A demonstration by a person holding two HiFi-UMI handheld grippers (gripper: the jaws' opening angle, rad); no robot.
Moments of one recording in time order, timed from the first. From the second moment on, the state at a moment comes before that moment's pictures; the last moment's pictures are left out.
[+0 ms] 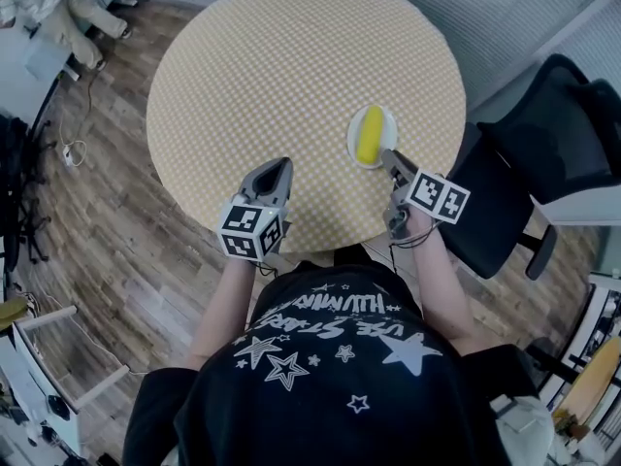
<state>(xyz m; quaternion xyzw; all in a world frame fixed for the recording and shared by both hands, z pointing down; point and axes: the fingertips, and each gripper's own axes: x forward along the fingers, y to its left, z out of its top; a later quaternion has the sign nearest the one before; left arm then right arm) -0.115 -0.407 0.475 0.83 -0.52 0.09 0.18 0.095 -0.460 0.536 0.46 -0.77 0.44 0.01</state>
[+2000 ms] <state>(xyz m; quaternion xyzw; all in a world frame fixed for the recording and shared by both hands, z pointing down) -0.049 -0.189 0.440 0.87 -0.46 0.08 0.14 0.129 -0.196 0.475 0.42 -0.81 0.40 -0.04</state>
